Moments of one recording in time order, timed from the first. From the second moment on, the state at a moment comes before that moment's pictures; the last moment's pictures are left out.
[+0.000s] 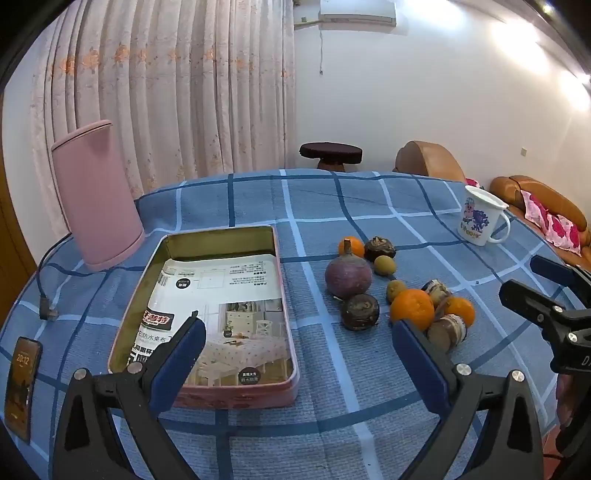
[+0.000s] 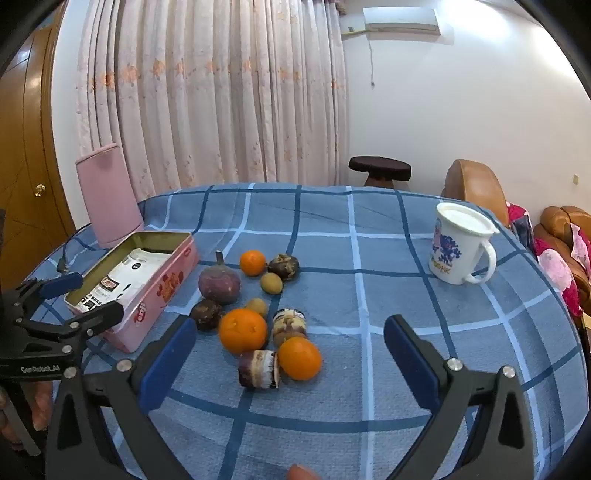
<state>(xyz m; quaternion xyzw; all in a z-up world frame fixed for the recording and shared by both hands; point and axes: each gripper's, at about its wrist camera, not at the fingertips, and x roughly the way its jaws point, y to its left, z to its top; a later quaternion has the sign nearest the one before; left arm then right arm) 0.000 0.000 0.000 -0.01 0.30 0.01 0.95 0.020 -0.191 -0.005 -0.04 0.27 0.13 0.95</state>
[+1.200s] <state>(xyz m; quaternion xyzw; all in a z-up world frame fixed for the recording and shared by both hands) -0.002 0.000 0.000 -0.02 0.30 0.00 0.95 0.009 -0.191 -0.005 -0.03 0.26 0.14 0.96</state>
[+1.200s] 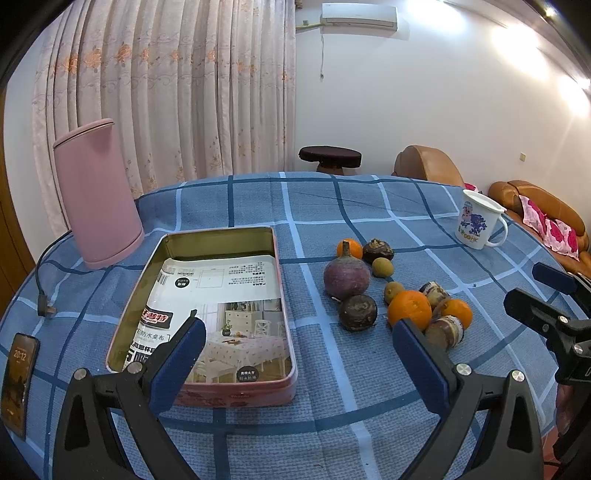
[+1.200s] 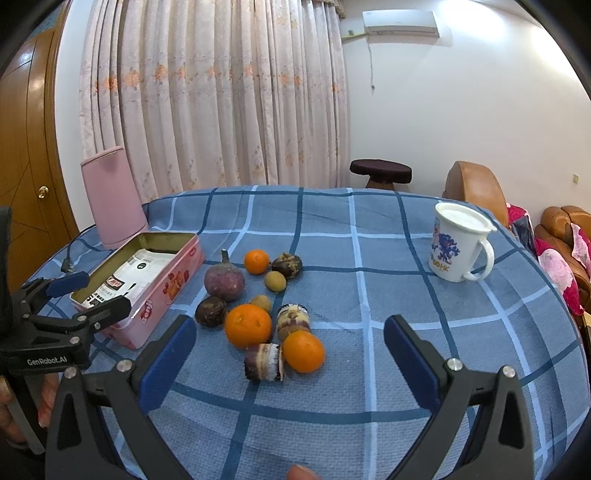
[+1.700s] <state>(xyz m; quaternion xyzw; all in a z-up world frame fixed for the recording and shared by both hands) -0.003 0.001 -0.001 -0.02 0.30 0.00 0.95 0.008 -0.188 -0.008 -0.03 0.26 0.14 0.96</state>
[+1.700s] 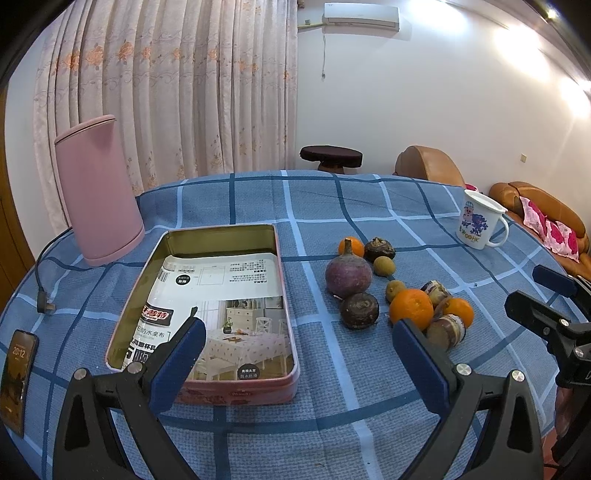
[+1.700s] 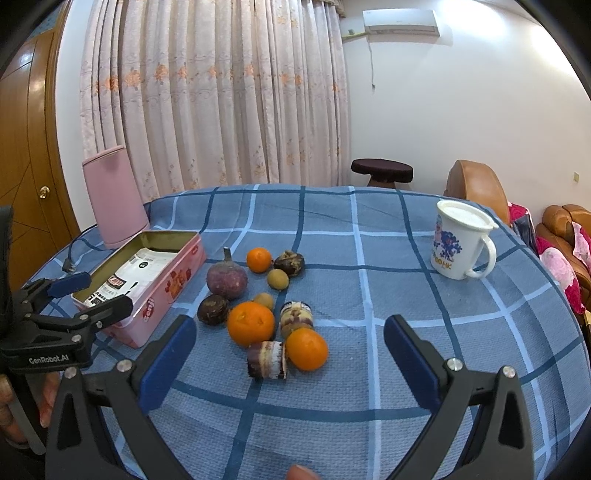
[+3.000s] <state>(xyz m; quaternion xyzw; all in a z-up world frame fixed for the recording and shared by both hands) 0.000 -0.002 -0.013 -0.02 0.31 0.00 0.95 0.011 -0.196 -0.023 -0.02 0.27 0.14 0.95</state>
